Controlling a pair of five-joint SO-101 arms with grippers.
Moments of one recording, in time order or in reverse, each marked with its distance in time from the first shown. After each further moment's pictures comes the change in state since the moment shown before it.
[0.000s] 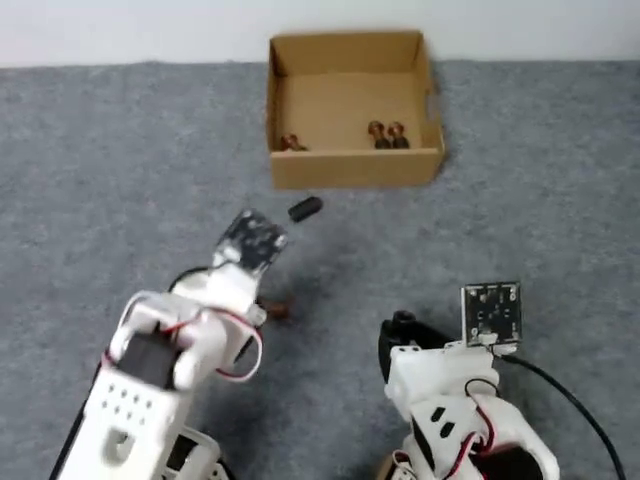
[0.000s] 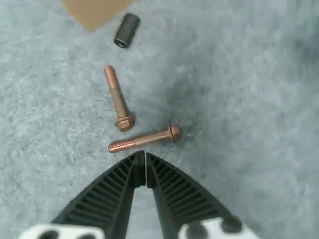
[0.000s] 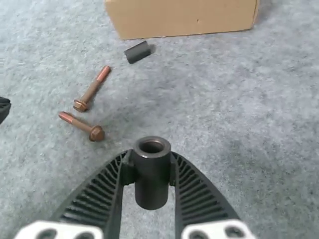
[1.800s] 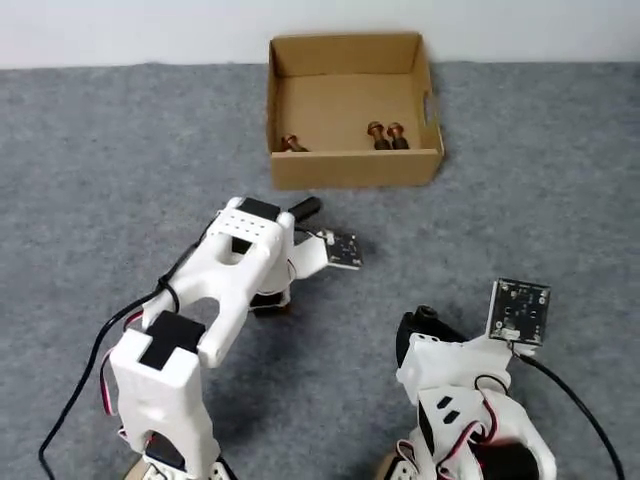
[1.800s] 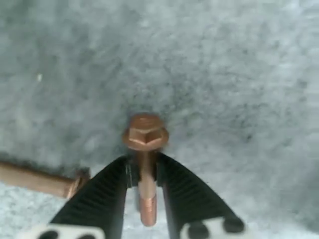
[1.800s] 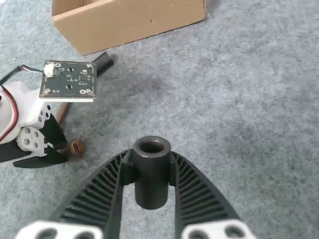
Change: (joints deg) left arm -0.7 77.2 -39.4 7.3 -44.1; right arm 8.8 0.0 2.0 -0.7 -4.4
